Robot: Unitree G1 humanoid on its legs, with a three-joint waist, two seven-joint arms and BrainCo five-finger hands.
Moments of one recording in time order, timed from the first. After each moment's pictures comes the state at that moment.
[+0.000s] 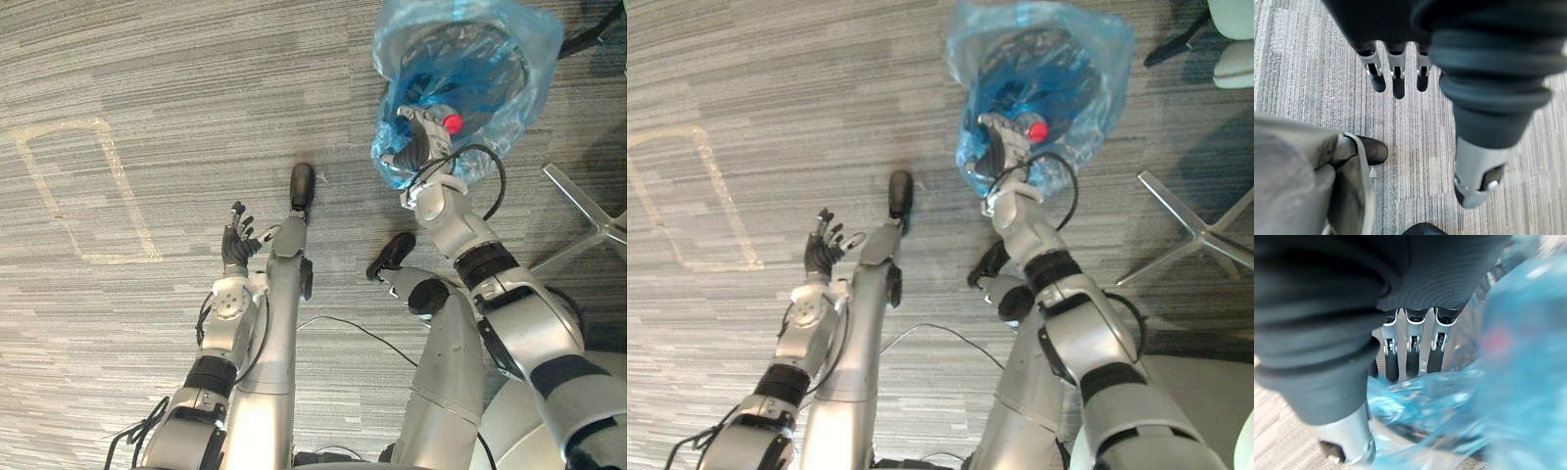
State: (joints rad) left arm -0.38 0.13 -0.08 0.51 -0.28 -0.24 0.25; right arm -1.05 -0.39 0.40 0.84 -0.38 -0.03 -0.39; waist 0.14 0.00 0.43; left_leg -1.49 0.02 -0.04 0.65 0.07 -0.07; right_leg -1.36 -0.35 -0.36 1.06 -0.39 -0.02
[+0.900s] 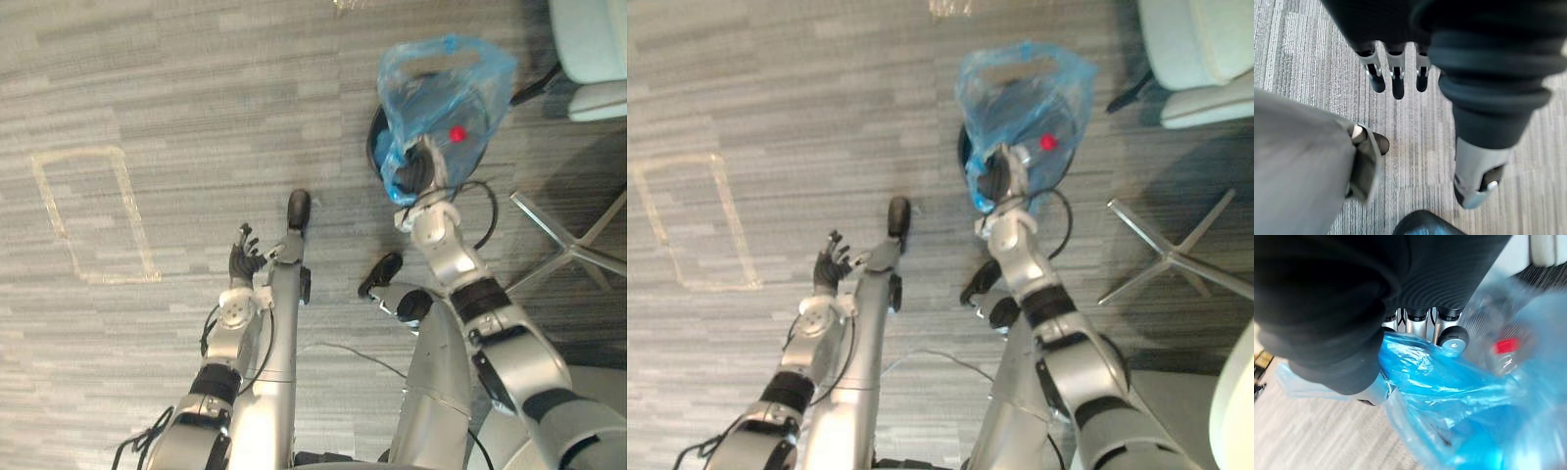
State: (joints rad) left arm -0.29 0.10 -0.08 0.54 -0.21 -0.17 0.25; right arm -0.68 -0.29 0.25 0.49 -0.30 -0.03 -0.40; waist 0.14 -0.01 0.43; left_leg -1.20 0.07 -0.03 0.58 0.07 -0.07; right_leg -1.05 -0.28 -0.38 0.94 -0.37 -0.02
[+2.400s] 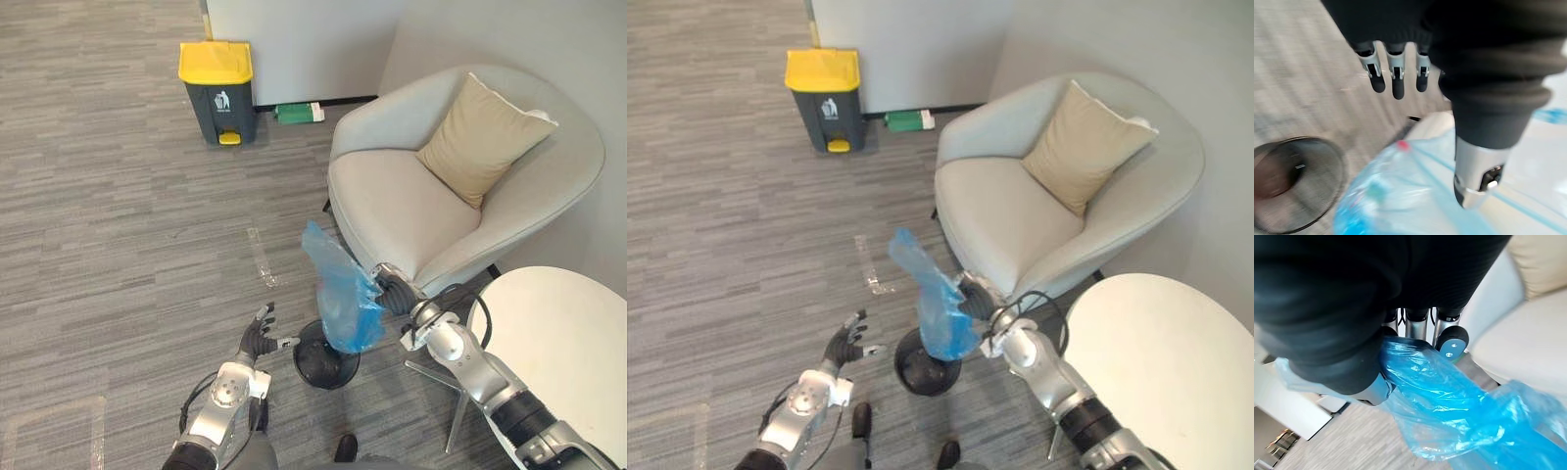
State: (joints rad) left arm 0.01 0.26 -0.32 0.36 -0.02 -0.14 0.10; right arm -0.25 -0.59 0.48 0.12 -0.26 -0.20 -0.06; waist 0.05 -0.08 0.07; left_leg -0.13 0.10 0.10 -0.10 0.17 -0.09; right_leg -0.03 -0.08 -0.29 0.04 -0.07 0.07
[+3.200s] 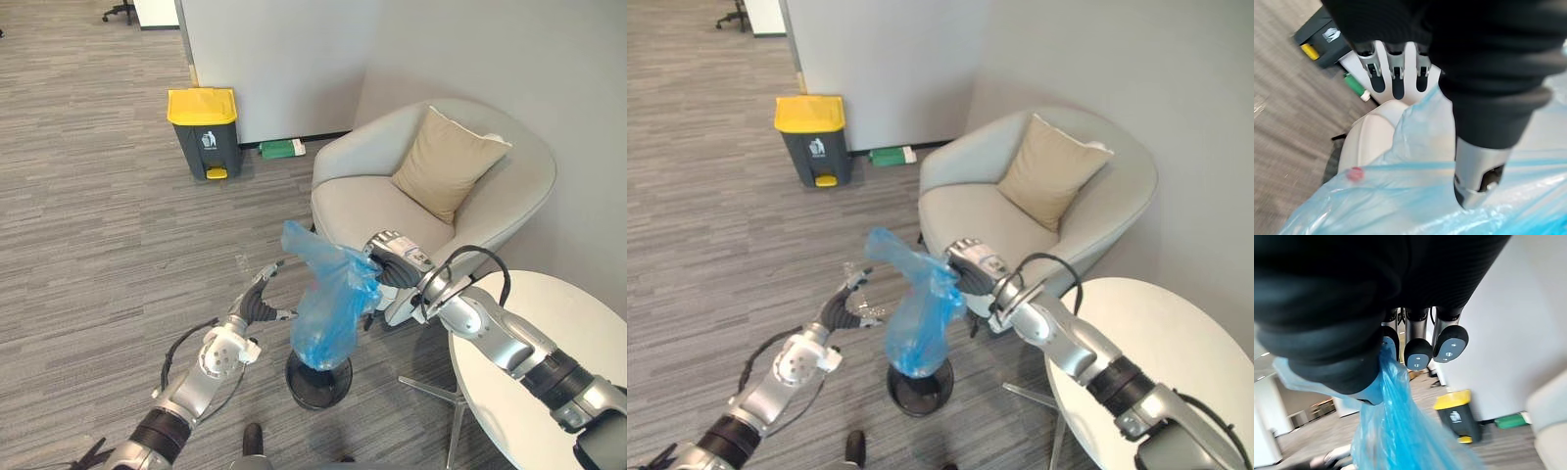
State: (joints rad) left arm -0.13 0.49 -0.37 0.21 0.16 -0.21 0.12; right arm -0.43 -0.80 0.61 -0.05 -0.35 -0.29 -0.13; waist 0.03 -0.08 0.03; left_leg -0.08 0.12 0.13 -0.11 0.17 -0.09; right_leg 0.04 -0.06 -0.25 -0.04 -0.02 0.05
